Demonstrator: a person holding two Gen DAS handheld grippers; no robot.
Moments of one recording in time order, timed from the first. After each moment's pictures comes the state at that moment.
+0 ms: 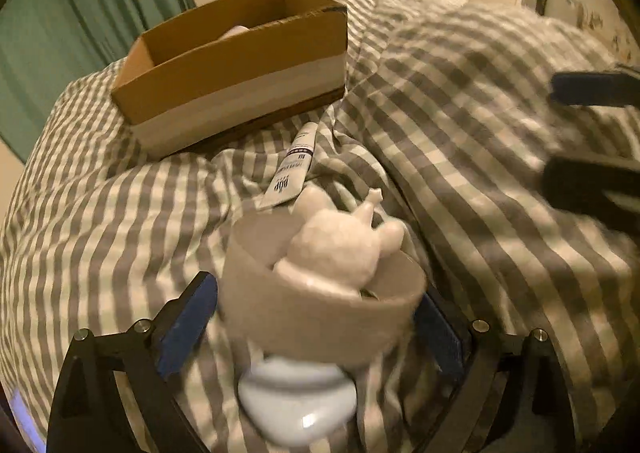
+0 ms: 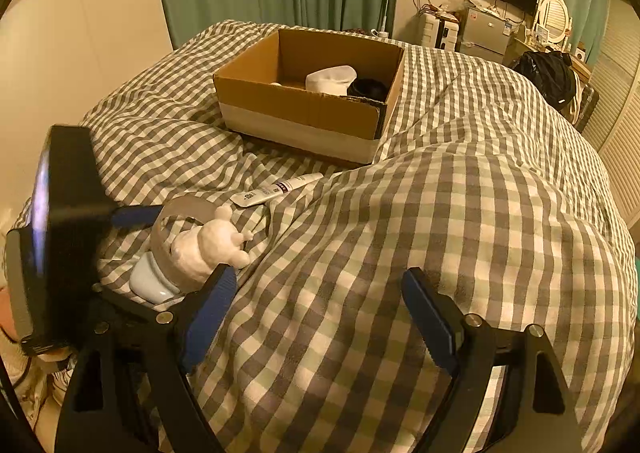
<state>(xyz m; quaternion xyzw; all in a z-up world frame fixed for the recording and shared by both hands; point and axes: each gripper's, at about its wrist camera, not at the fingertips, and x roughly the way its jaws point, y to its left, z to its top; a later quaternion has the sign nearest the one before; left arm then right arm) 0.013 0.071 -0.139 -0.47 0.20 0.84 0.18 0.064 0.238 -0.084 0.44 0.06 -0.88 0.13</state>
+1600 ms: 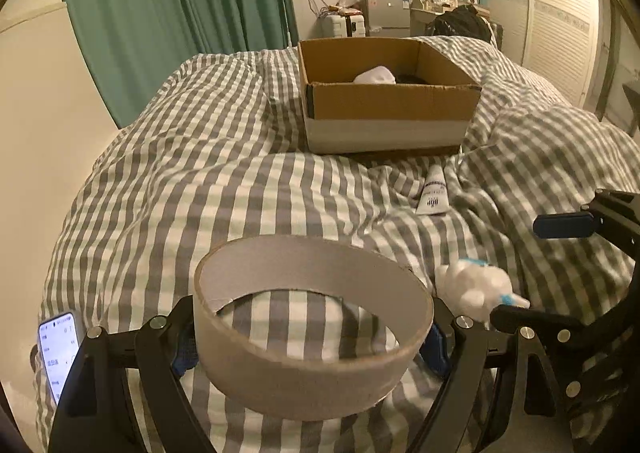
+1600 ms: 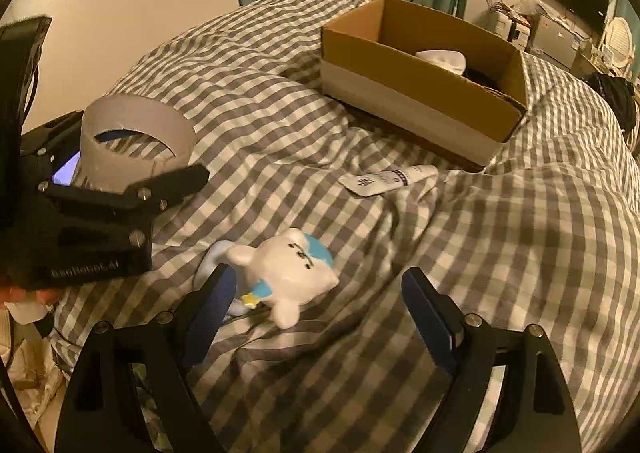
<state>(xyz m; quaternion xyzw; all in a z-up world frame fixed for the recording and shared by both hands) 0.043 -0.042 -0.089 -0.41 0.10 0.90 0.06 0.057 0.151 -0.117 0.48 0.10 -0.84 0.23</state>
